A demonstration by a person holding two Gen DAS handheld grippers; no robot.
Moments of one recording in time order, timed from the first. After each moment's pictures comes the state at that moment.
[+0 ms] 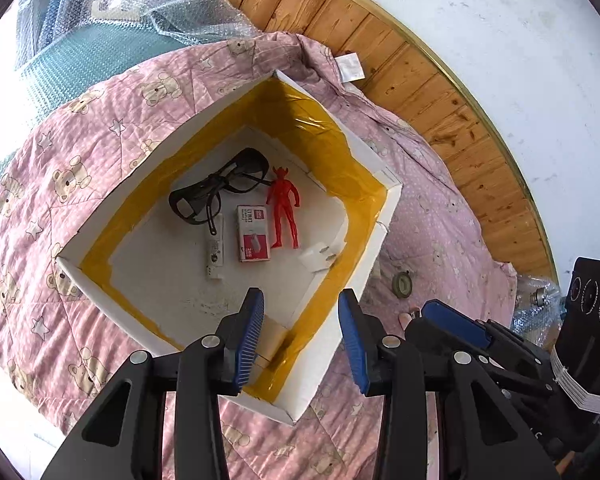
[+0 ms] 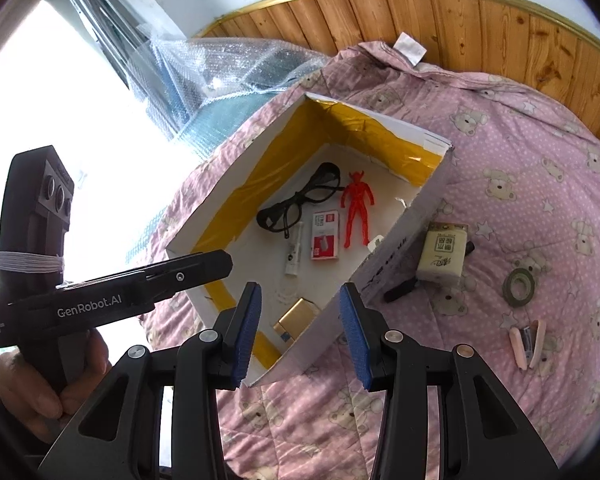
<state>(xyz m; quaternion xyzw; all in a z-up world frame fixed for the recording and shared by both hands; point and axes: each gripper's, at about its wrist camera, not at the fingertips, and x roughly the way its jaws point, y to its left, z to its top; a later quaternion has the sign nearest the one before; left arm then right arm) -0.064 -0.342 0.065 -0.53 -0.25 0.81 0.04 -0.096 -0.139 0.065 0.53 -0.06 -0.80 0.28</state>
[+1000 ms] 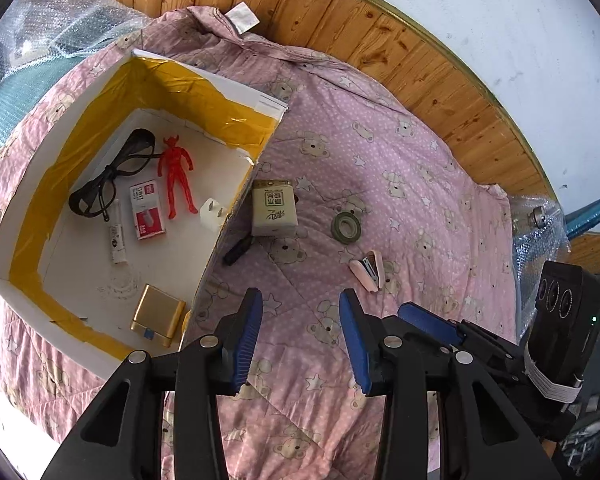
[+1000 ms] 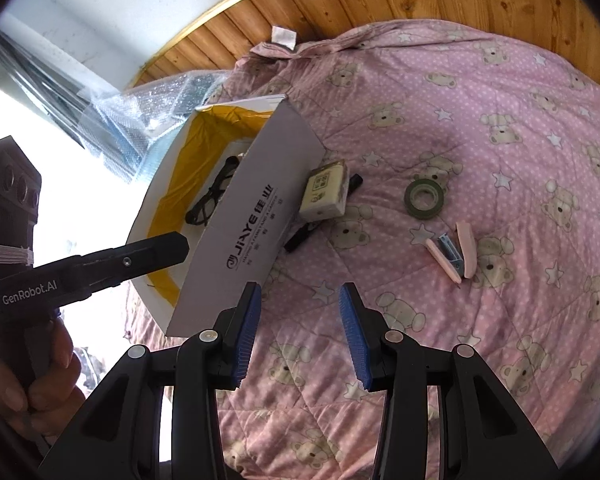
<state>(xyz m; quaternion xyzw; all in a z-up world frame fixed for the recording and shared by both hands) -0.083 -0.209 0.065 -0.58 -0.16 0.79 0.11 -0.059 0.001 0.020 0.54 -0.18 -0.80 0.19</state>
